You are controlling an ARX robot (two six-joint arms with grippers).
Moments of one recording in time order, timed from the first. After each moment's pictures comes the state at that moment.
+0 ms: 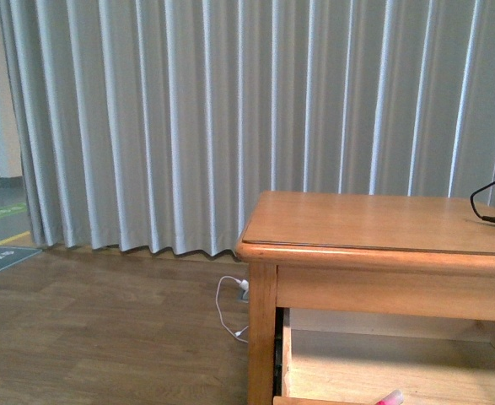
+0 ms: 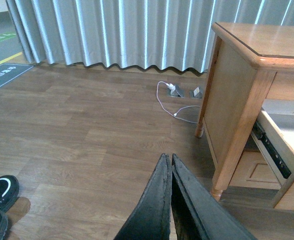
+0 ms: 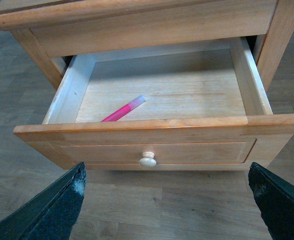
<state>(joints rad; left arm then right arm) -0.13 0.40 0.07 0.33 -0.12 -0.01 -0.01 0.67 0.38 -0.10 -0.07 0.15</state>
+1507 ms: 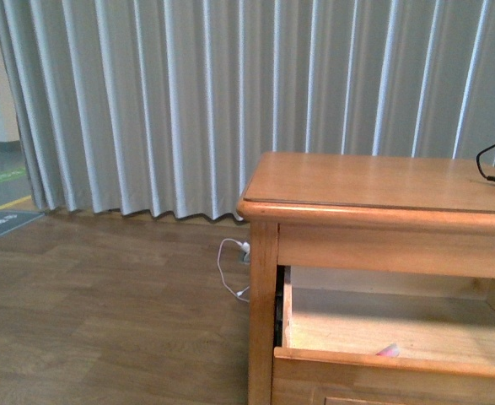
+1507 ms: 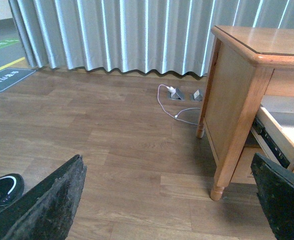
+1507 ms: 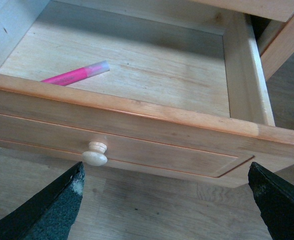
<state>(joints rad) 0.00 0.00 0.02 0.00 0.00 0.00 0.02 1.26 0.30 0.48 0.05 -0.13</state>
